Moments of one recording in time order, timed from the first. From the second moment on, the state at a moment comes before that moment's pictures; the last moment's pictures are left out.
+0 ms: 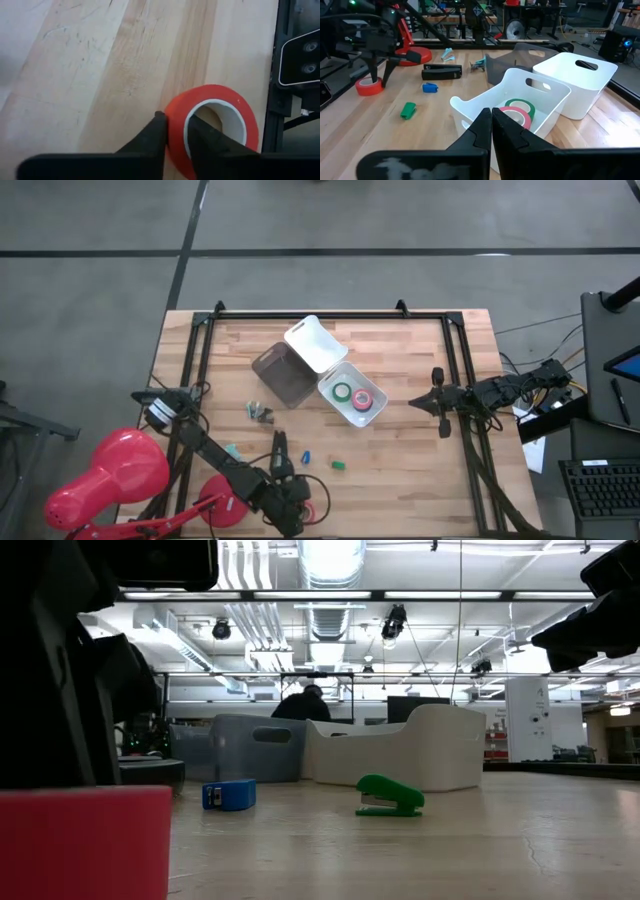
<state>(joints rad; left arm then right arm) -0.70 1.98 1.27 -0.27 -0.26 -0.98 0.37 0.01 0.10 -0.28 0.37 0.10</state>
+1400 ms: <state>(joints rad) -0.05 1.90 1.49 -0.44 -0.67 -0.26 0.37 0.01 0.10 -0.28 0.37 0.10</state>
